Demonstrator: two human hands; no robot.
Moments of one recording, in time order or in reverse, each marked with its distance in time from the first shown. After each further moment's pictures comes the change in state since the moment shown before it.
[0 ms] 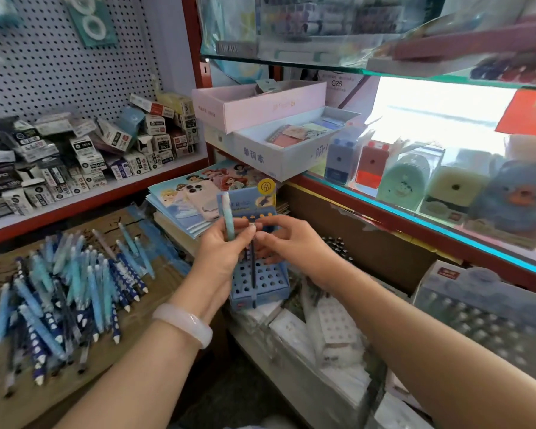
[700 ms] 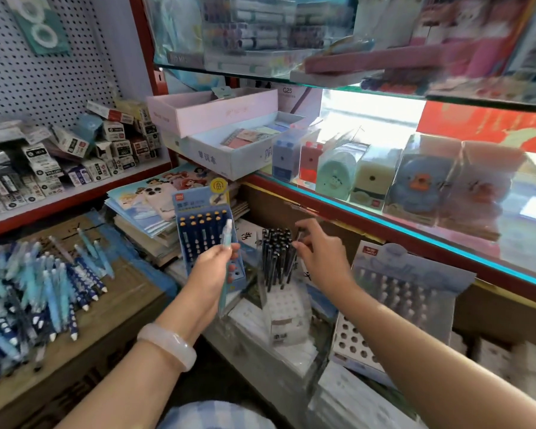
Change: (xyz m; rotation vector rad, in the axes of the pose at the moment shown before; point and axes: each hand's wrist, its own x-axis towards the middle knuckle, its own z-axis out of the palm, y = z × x) left_hand -0.052 -0.016 0.046 0.195 -0.037 -0.201; right_hand -0.082 0.042 -0.076 -0.629 0.505 -0.065
